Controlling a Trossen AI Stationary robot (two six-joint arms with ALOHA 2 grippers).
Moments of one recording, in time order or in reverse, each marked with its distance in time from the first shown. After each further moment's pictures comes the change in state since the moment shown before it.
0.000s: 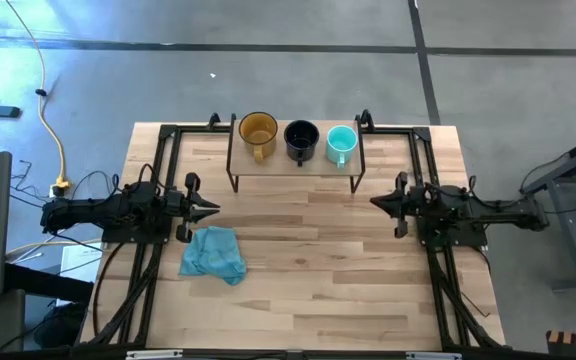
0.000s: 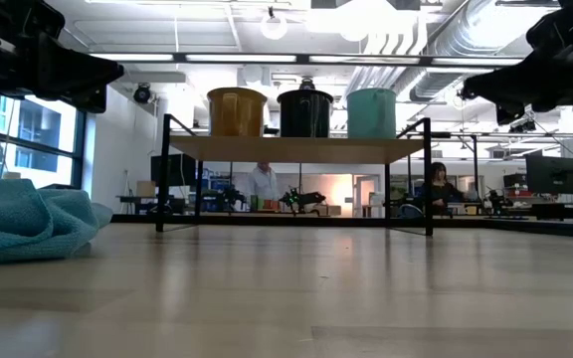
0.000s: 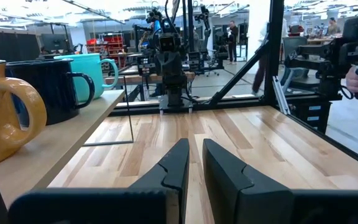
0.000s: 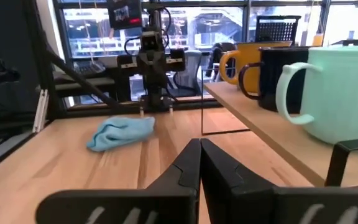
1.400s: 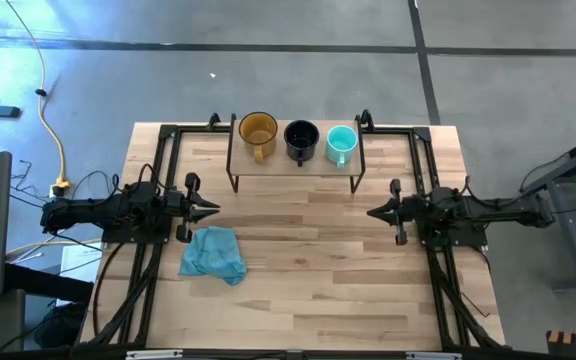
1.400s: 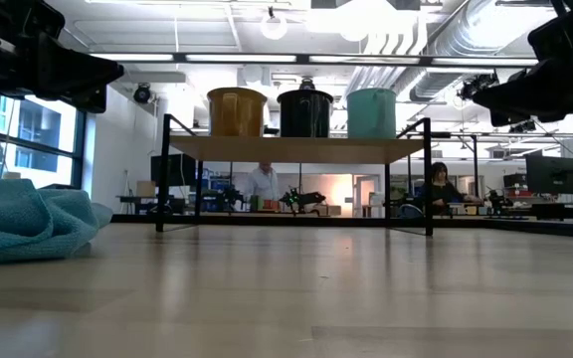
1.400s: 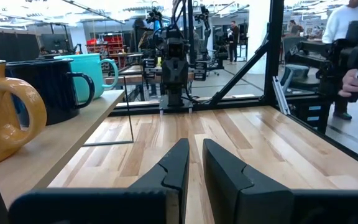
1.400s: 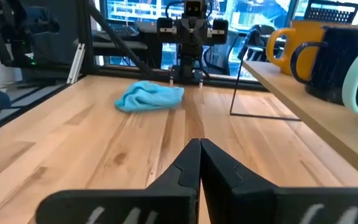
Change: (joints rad) left arm 0.000 0.000 0.000 0.000 0.000 0.000; right arm 0.011 0.088 0.002 -0.035 -0.142 -0.121
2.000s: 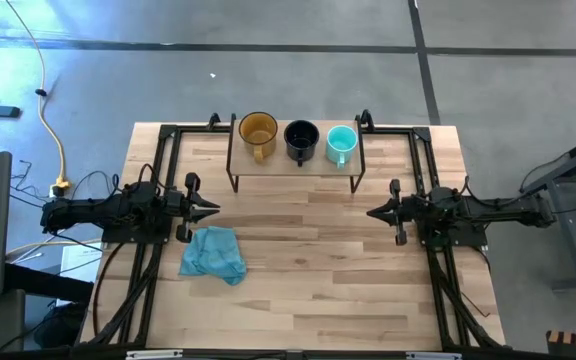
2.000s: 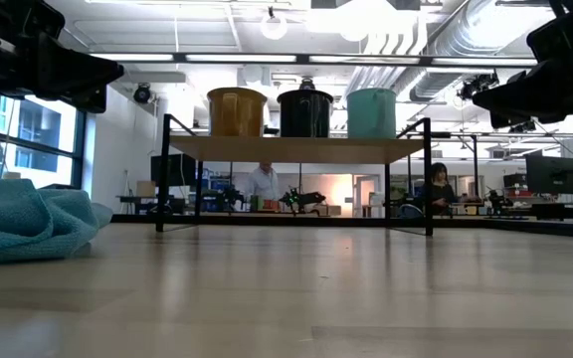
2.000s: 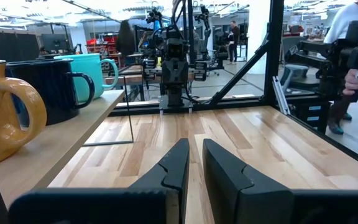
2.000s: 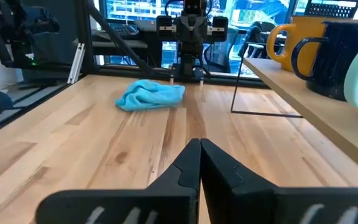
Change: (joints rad) left arm 0.000 0.000 0.000 0.000 0.000 0.000; right arm 0.000 0.011 0.000 0.000 0.001 0.013
